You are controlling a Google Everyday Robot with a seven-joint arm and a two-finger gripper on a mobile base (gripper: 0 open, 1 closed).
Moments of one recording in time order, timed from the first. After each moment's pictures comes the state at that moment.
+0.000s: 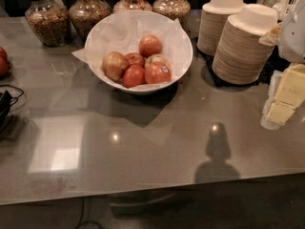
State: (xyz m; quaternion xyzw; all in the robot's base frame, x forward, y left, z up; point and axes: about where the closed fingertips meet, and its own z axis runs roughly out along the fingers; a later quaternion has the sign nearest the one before) arm 0.438 -0.217 0.976 -0.60 0.78 -0.03 0.16
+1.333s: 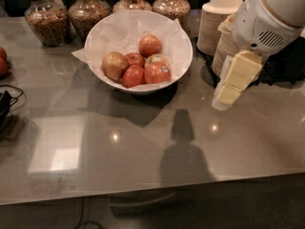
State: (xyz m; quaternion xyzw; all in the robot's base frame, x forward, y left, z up) arm 0.483 -0.143 0.979 -0.62 0.75 0.01 0.23
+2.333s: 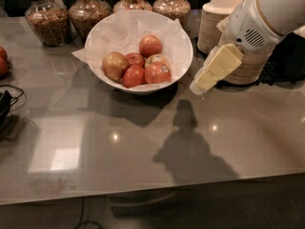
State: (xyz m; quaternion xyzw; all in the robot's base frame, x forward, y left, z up) arm 0.520 -0.129 0.976 -0.53 0.79 0.07 0.32
